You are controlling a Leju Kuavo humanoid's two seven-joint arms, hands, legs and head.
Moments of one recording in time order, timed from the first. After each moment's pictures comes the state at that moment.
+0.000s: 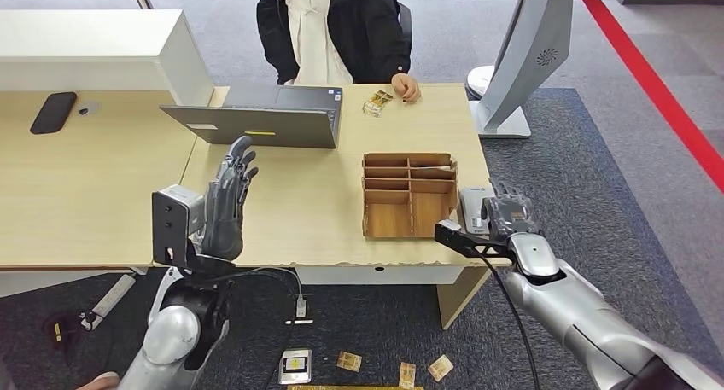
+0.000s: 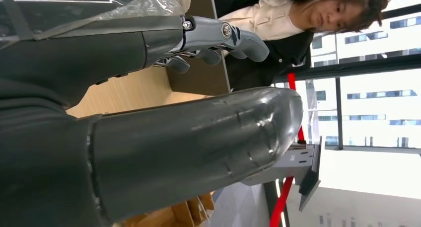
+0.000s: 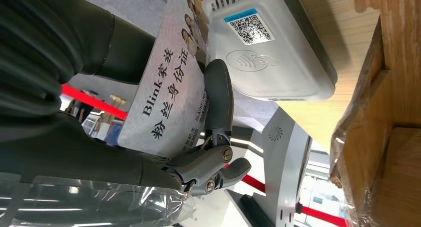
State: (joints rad) left arm -0.25 0.04 -0.72 -1.75 0.12 0.26 -0.04; right arm -0.76 -0.35 0.97 -0.58 0.90 -0.23 0.31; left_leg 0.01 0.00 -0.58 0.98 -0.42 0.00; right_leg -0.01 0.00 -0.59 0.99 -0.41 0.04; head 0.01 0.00
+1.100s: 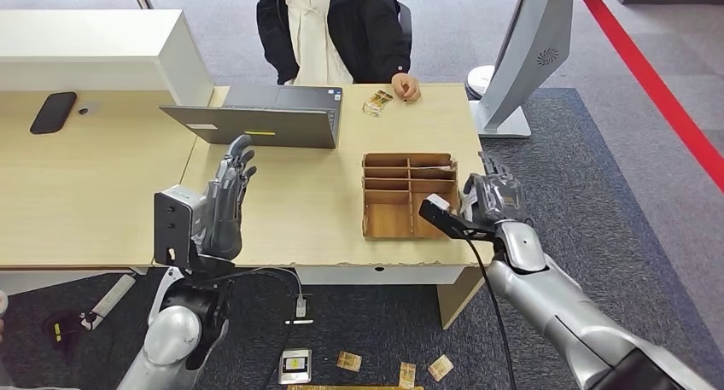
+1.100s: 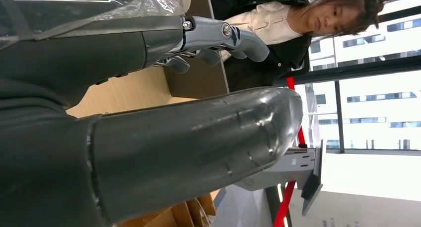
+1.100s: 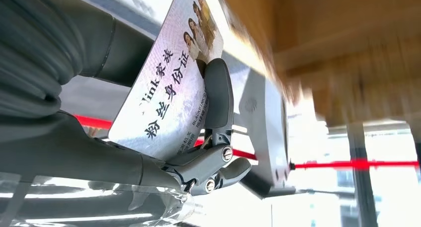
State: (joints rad) left arm -0.25 0.04 -0.71 -1.75 0.09 0.28 -0.04; right arm -0.79 -0.27 0.89 -0.57 0.84 -0.45 0.24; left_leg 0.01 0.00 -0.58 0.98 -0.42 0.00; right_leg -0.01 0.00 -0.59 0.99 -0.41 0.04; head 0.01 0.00
